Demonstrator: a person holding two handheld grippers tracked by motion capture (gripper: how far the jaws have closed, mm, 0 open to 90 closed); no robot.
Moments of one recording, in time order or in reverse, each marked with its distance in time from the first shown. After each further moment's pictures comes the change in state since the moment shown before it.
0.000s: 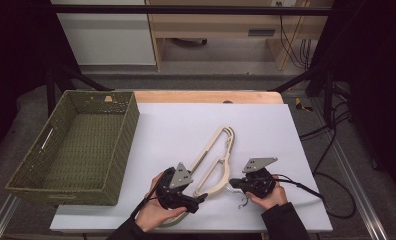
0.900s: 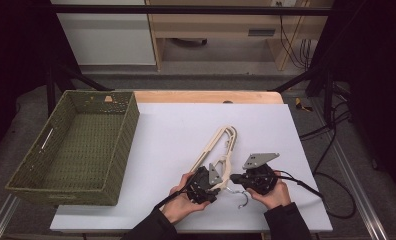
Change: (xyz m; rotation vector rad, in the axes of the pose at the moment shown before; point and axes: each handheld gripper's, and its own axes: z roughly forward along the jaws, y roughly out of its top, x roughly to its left) left arm -0.016 0.014 0.073 0.209 0.043 0.110; right arm 0.005 0.019 -0.016 -0.003 -0.029 -0.031
